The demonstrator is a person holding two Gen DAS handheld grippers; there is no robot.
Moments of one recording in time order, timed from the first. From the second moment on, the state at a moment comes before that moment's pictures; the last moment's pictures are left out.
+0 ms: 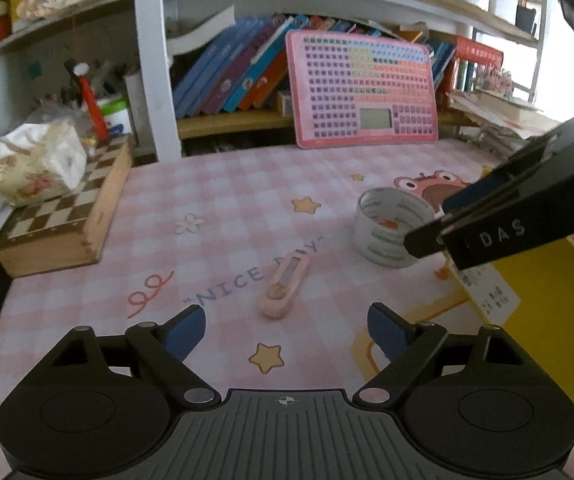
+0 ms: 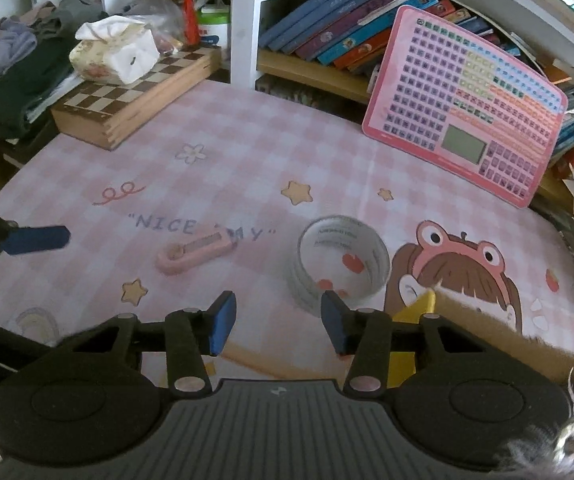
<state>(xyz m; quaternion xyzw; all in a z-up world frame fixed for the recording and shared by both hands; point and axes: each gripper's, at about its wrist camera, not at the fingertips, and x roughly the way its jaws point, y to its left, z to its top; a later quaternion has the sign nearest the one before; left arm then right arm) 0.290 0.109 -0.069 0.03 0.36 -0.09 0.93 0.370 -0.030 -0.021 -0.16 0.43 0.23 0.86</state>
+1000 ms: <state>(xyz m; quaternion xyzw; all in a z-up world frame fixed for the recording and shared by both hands) 0.369 0.103 -0.115 0.05 0.41 -0.11 0.90 0.457 -0.010 -0.072 -0.14 0.52 0.24 0.81</state>
